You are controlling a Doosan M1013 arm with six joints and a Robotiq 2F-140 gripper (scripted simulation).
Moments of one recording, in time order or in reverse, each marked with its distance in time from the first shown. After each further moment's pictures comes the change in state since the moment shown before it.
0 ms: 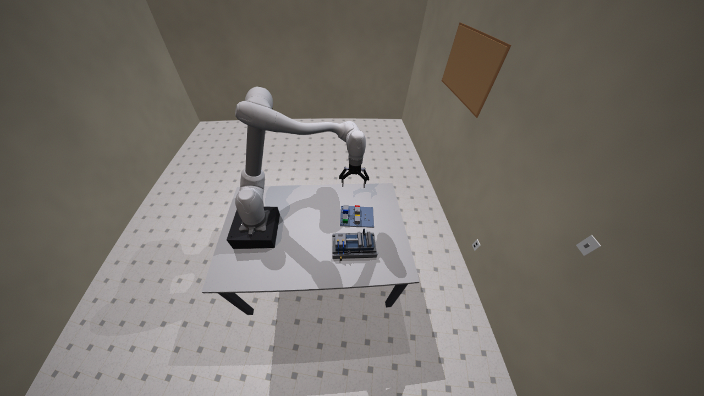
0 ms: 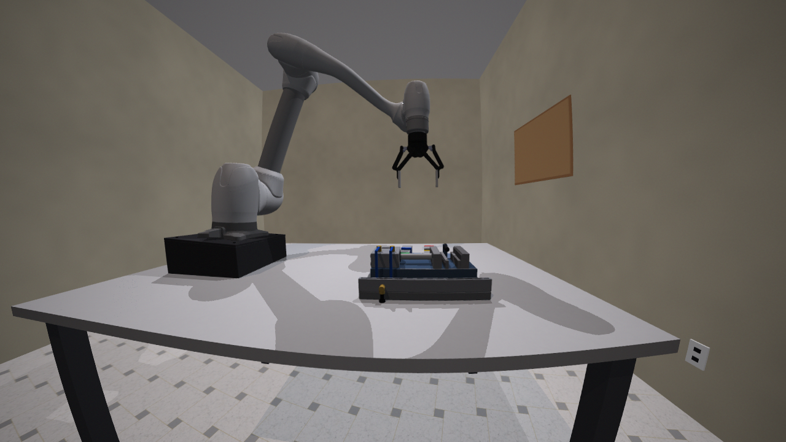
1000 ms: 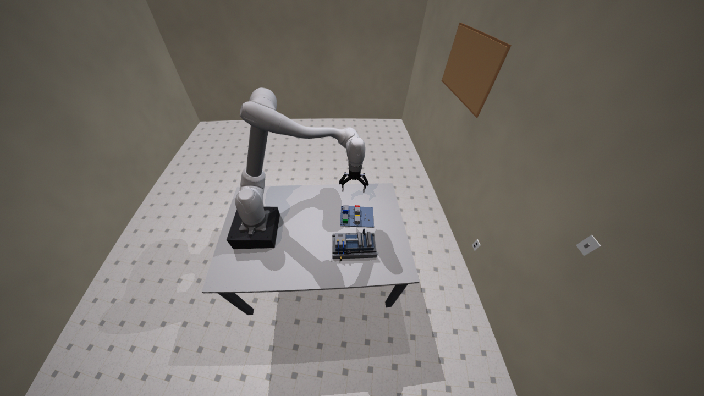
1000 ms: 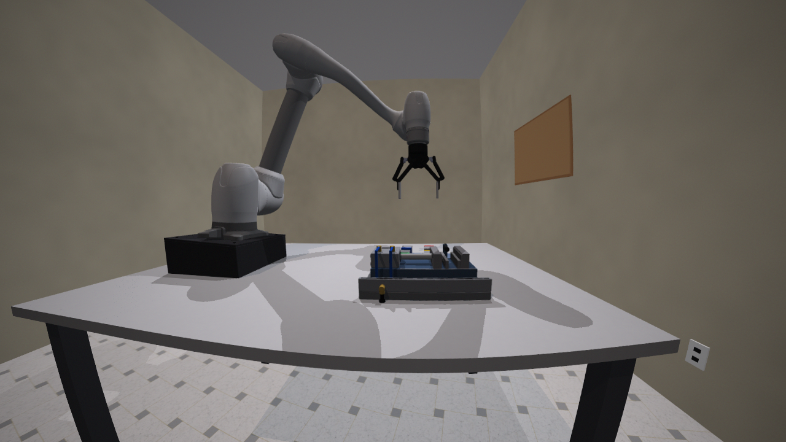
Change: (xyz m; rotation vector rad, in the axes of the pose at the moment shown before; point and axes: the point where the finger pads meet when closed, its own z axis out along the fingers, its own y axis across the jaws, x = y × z) arm 0.004 -0.001 0.045 0.000 0.000 0.000
